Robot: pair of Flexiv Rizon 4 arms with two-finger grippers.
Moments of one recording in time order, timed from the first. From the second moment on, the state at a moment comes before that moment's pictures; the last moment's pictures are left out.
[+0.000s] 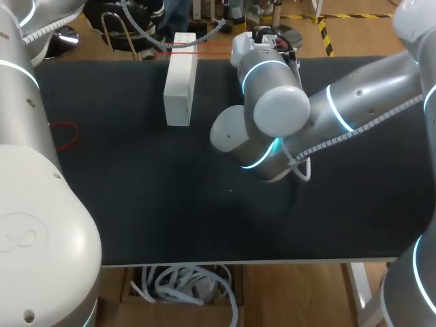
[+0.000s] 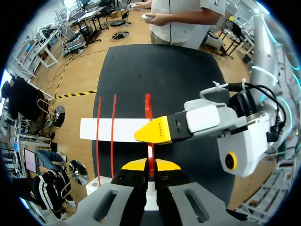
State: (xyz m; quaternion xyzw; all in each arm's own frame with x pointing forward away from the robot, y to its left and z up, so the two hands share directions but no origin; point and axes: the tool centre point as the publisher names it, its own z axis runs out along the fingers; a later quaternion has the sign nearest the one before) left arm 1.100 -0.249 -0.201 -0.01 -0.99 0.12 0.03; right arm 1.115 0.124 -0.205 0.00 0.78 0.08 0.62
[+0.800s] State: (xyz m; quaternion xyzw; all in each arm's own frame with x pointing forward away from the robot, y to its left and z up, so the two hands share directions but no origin) left arm 1.101 -0.249 -0.201 -0.01 -0.99 0.12 0.03; right arm 1.118 0.130 -0.201 0.00 0.78 0.13 0.61
